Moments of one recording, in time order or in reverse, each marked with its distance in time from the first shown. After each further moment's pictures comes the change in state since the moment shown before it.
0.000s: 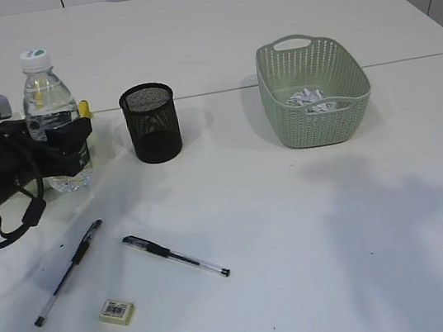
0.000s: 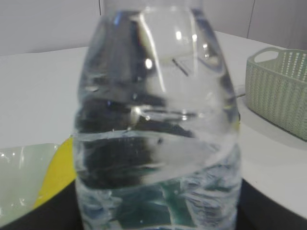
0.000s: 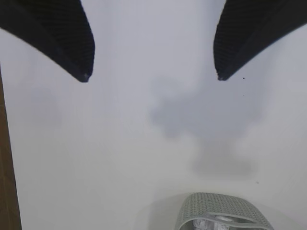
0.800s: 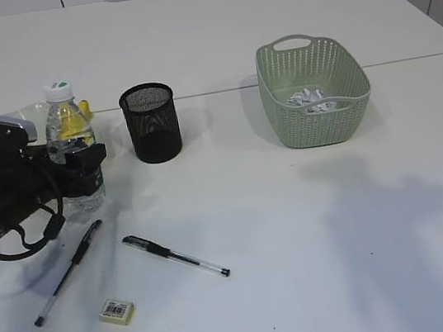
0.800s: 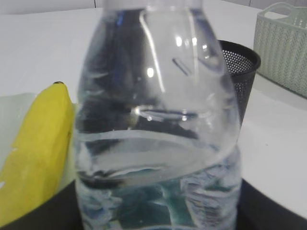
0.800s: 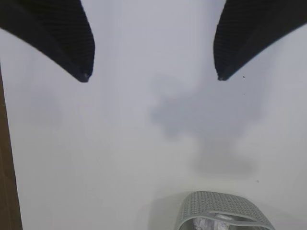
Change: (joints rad) left arm 0.000 0.162 -0.073 0.004 -0.002 0.000; right arm 0.000 0.000 0.000 0.000 -0.004 0.000
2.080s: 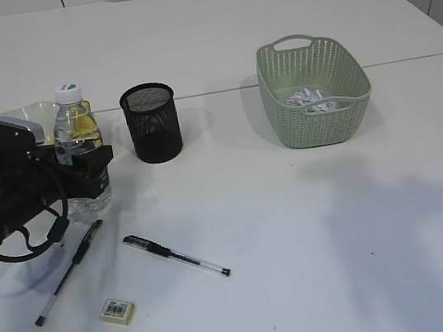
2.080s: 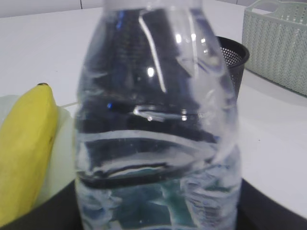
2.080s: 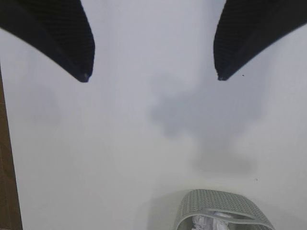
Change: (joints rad) left arm 0.000 0.035 -0.030 0.047 -0.014 0.002; right arm 0.000 0.000 0.000 0.000 -0.006 -0.001
